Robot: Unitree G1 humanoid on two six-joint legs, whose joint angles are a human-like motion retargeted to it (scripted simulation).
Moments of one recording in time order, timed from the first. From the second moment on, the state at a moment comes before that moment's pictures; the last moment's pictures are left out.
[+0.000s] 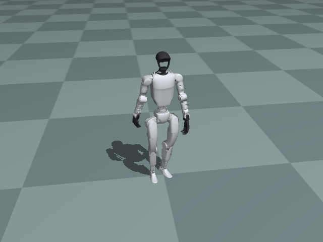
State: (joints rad) left arm -0.22 0.16 0.25 1.56 0.07 0.04 -0.18; right arm 0.16 -0.22 0.03 1.63 -0.46 0.07 0.24; waist -0.15 0.02 -0.08; left_leg 0.00 -0.06 0.21 0.01 -0.07 0.05; right_leg -0.03 0.01 -0.26 0.05 -0.10 -0.04
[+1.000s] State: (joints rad) left arm 0.09 0.11 0.40 1.70 0.12 0.04 -0.16; right arm -0.10 -0.09 0.25 1.48 -0.51 -0.02 0.30; waist -0.13 0.01 -0.09; left_leg 0.00 -0.07 0.16 0.01 -0.06 0.05; right_leg -0.01 0.01 -0.29 0.05 -0.11 -0.04
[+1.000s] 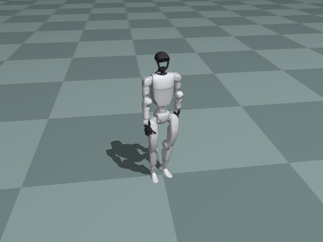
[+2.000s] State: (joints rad) left arm 0.16 0.13 0.38 1.70 0.18 0.06 -0.17; right arm -0.19 -0.05 0.28 1.40 -0.44 -0.03 0.35; waist -0.12 0.02 -0.10; left_leg 0.00 -0.07 0.16 0.01 -0.06 0.05; right_leg -0.01 0.01 -0.29 0.05 -0.12 -0.04
